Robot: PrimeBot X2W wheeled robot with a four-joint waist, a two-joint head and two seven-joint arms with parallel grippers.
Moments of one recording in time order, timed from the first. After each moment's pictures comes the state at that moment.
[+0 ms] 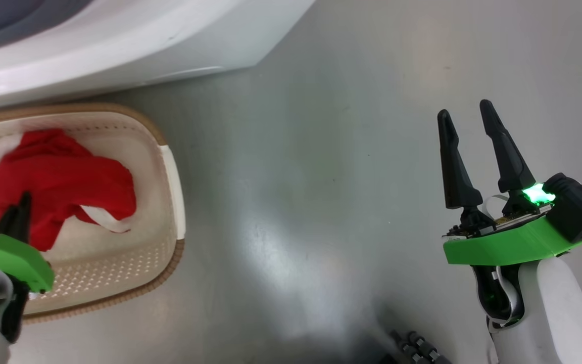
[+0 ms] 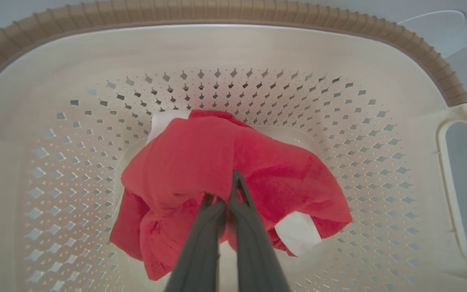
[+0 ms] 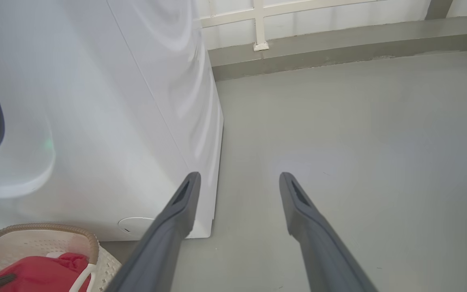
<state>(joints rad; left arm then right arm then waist) -0.69 0.44 -0.53 0.94 -0.73 -0.13 -0.26 -0.35 -0.05 0.06 -0.01 0.31 0.13 -0.26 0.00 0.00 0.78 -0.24</state>
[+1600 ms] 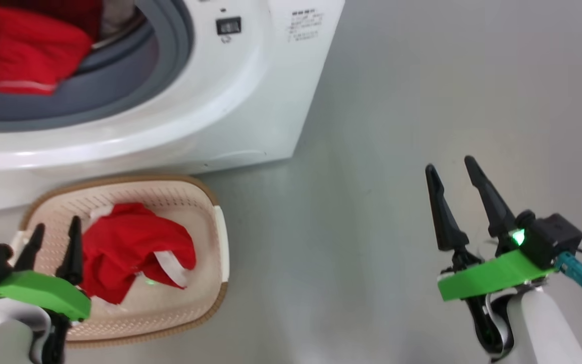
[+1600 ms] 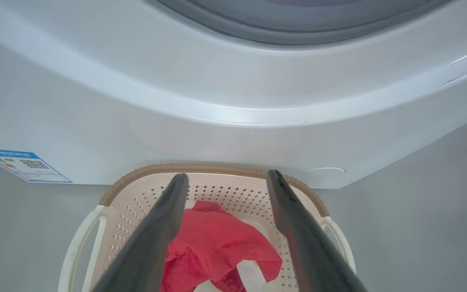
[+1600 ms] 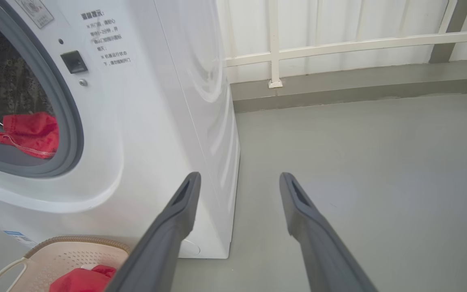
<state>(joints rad) -0.49 0.34 -0.32 0.77 -0.70 -0.13 -0.26 -0.27 -0.05 0.05 0.11 0.24 0.13 -0.26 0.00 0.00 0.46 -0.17</state>
